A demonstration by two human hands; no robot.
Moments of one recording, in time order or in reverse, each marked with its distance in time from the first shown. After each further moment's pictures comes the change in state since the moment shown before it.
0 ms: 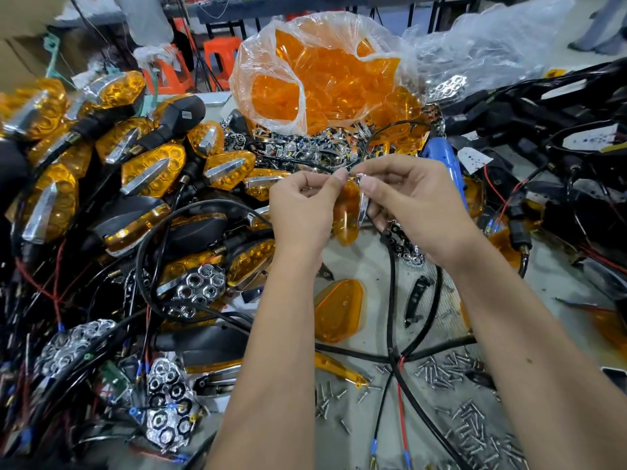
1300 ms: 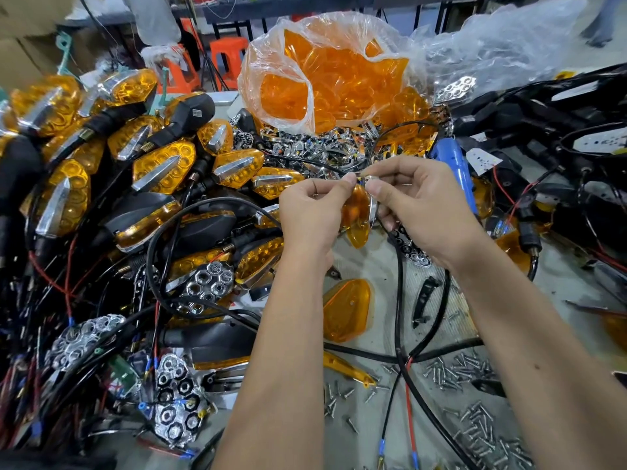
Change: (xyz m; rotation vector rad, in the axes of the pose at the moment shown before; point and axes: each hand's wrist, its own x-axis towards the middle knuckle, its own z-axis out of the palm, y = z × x) left_hand -0.002 0.000 0.002 -0.113 -0.014 -0.179; right_hand 0.002 0.004 0.003 -0.078 0.046 0.039
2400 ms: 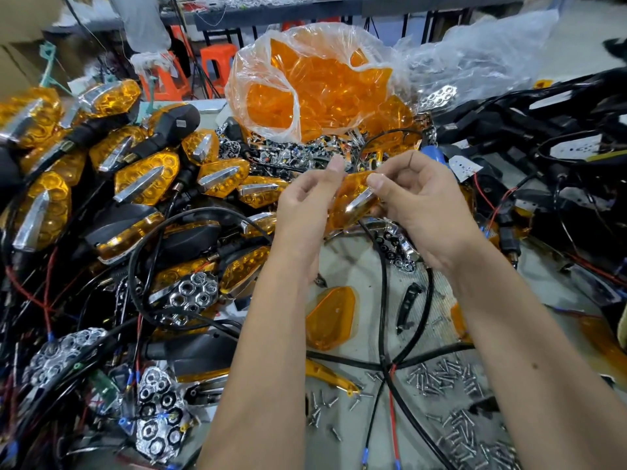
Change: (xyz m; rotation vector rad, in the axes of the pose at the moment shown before) left_hand -0.008 0.009 -0.001 -0.110 -0.250 0.021; right_hand 0.000 -0.001 -0.015 0.212 0.091 0.051
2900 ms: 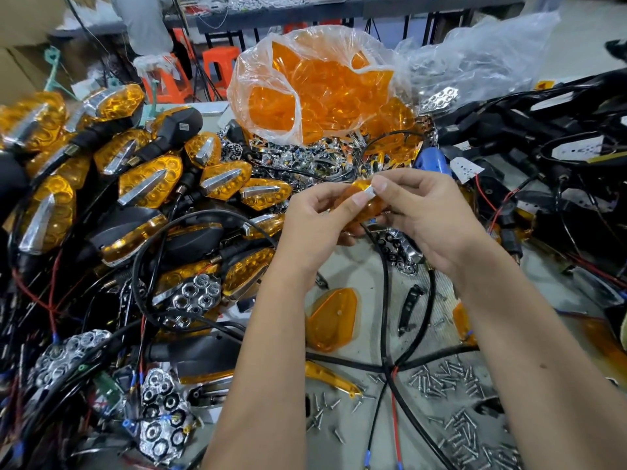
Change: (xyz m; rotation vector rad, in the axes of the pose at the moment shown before) left_hand -0.002 -0.007 -0.006 0.197 -0.145 0.101; right_hand -0.002 -0.004 -0.005 0.038 -0.024 0.144
